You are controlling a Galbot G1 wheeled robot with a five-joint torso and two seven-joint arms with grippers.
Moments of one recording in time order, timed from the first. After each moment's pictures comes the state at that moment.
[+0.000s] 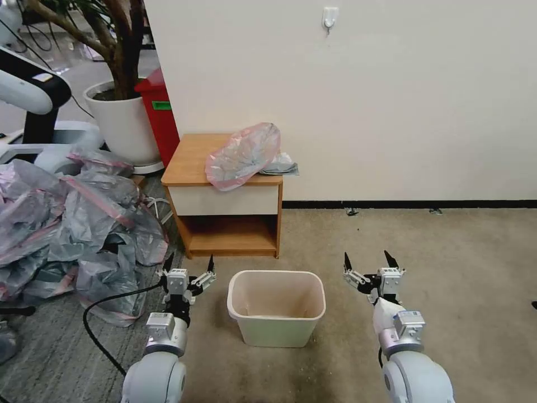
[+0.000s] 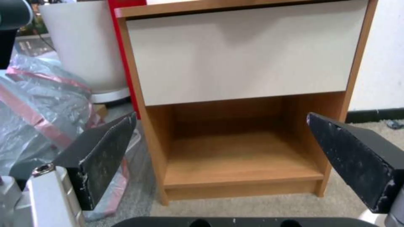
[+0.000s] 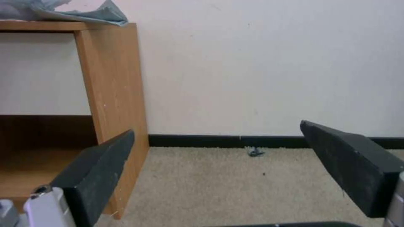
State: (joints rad) left arm 1.55 -1.50 -0.55 -2.00 0.00 0.00 0.00; right arm -1.55 1.50 0.55 2.00 0.00 0.00 0.00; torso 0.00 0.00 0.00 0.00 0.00
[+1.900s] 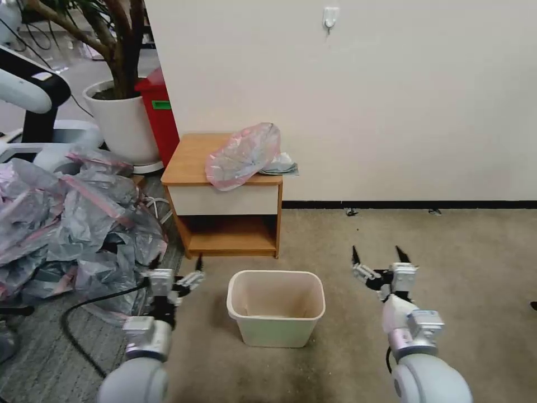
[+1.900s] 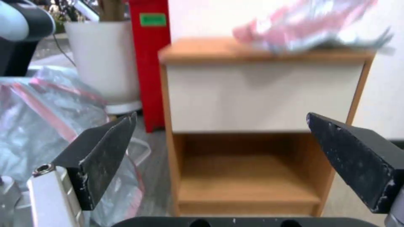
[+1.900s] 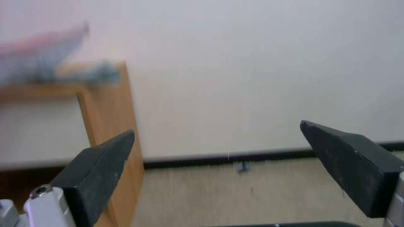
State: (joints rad) left arm 1.70 -1.37 -0.67 -2.23 -0.25 0.04 -0.01; right arm -1.66 1.53 0.55 2.29 0.05 -0.13 0.08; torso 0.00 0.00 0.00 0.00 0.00
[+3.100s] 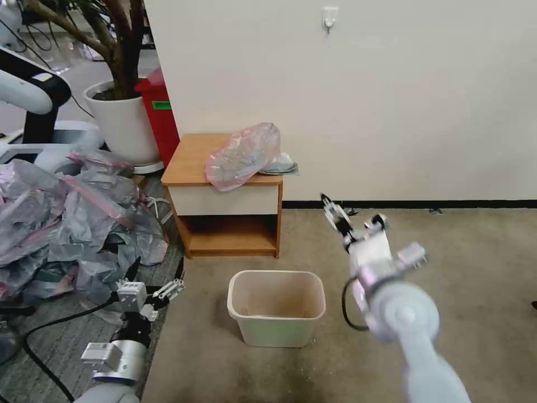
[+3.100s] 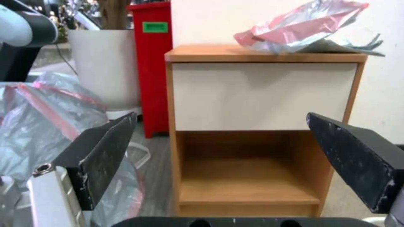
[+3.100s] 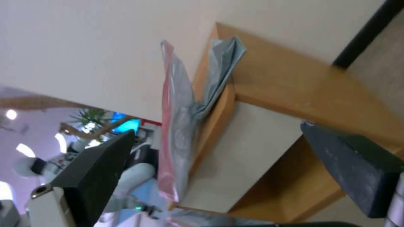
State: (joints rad) left arm 1.77 -1.35 -0.70 -2.16 -0.28 -0.15 0.03; right arm -1.09 1.45 0.39 2.07 1.46 -0.32 0.54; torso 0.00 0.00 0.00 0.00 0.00
